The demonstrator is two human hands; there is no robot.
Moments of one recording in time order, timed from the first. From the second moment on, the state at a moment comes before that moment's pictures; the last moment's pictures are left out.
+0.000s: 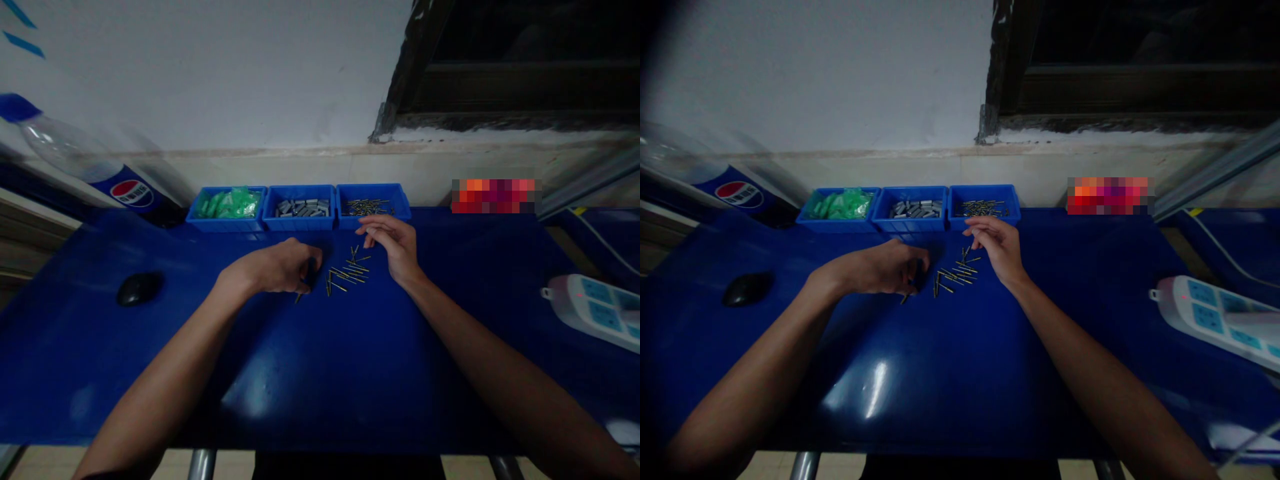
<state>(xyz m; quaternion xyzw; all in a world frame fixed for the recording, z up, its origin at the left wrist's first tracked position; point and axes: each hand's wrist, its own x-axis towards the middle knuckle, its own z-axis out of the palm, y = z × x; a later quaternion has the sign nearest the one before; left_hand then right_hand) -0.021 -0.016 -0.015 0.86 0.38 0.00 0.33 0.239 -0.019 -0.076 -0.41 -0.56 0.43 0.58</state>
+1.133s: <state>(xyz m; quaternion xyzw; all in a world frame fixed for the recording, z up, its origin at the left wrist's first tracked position) 0.014 -0.013 -0.024 0.67 0.44 0.38 0.46 0.237 -0.015 -0.080 -0.39 -0.59 0.49 0.51</state>
